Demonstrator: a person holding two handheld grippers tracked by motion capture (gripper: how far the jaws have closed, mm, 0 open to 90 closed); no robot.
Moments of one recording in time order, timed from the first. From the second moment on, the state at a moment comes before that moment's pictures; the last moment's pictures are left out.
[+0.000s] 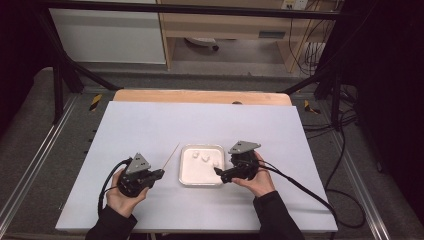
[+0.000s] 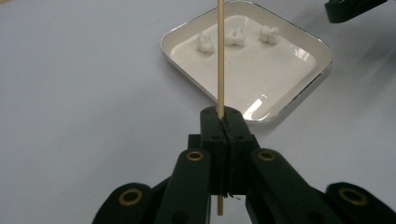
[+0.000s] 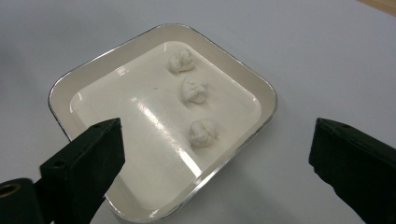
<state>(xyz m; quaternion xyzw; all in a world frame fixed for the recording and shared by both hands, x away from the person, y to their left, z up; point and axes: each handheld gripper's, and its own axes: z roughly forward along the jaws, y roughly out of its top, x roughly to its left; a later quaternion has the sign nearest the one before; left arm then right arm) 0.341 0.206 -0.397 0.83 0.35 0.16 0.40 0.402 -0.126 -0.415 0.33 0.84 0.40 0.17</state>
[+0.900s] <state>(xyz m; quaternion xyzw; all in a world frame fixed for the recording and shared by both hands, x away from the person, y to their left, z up) 0.341 0.206 -0.398 0.83 0.35 0.16 0.40 0.430 -0.104 -0.447 0.34 0.86 0.36 0.12</state>
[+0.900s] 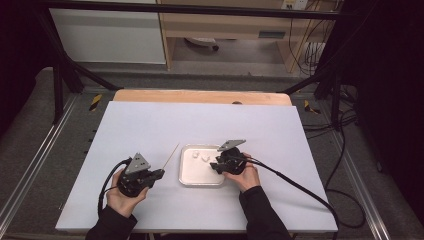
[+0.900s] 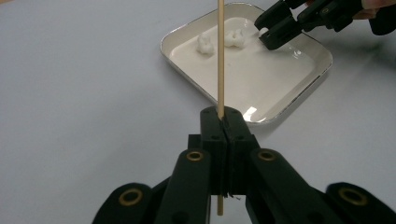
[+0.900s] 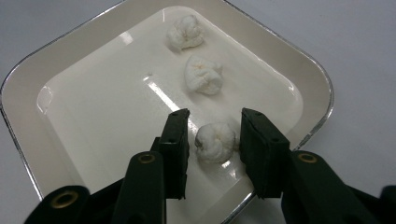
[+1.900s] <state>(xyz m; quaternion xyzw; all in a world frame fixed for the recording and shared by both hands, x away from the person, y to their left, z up) 0.325 0.158 -0.397 0.84 0.30 0.15 0.43 0.377 -0.147 -0.344 0.32 0.76 0.57 0.08</state>
